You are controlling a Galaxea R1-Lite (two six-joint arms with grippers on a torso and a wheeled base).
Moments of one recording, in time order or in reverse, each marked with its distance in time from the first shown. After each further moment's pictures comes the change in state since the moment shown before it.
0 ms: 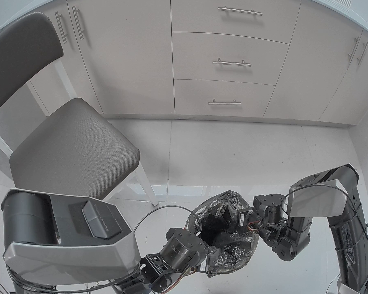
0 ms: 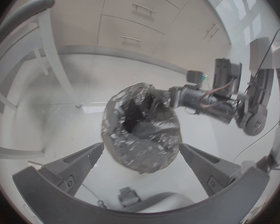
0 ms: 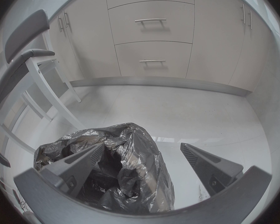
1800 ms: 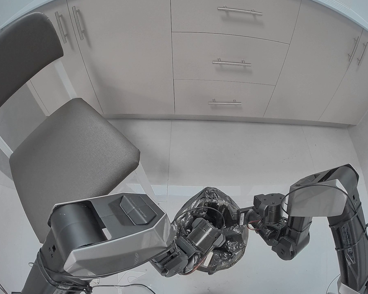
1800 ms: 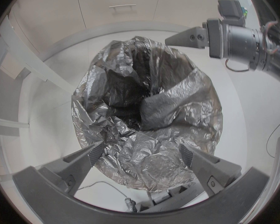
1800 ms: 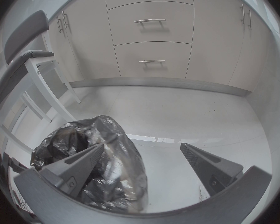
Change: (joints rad) left arm 0.057 0.219 -0.450 0.550 0.025 0.171; right arm -0.003 0.001 -0.008 0.000 -0.001 0.001
